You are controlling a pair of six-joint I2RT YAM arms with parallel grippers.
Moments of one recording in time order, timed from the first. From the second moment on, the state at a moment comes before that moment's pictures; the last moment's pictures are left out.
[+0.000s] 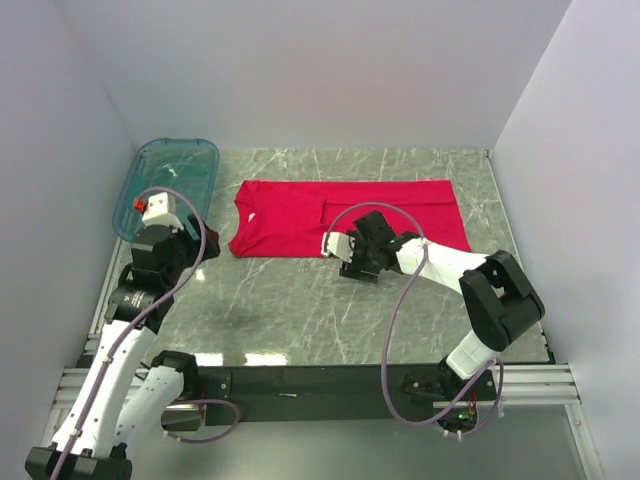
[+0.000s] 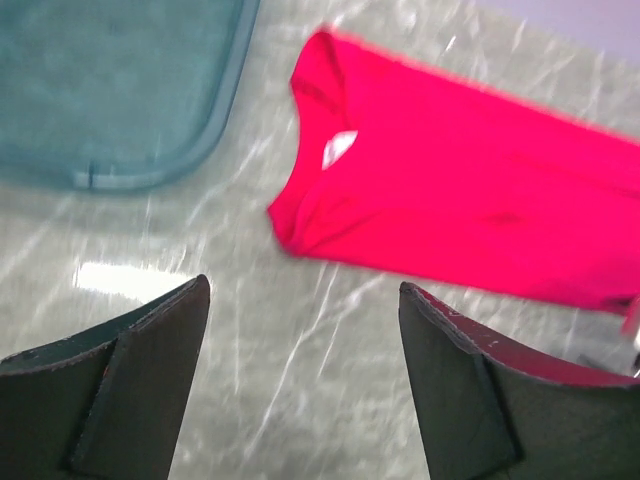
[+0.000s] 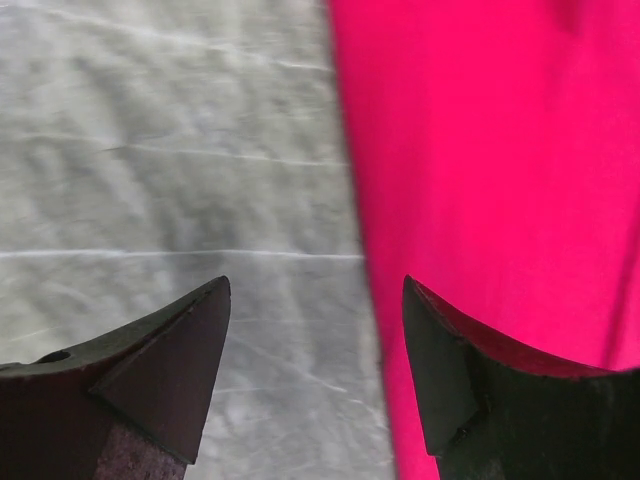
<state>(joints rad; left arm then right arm) -0.17 0.72 0.76 -0.42 -0.13 -0.41 0.58 1.60 0.91 -0.33 -0.08 -0.85</state>
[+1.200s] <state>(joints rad) -0.17 0.78 0.45 -0.26 0.23 -1.00 0.89 1.36 0.72 -0.49 -0.26 -0.83</state>
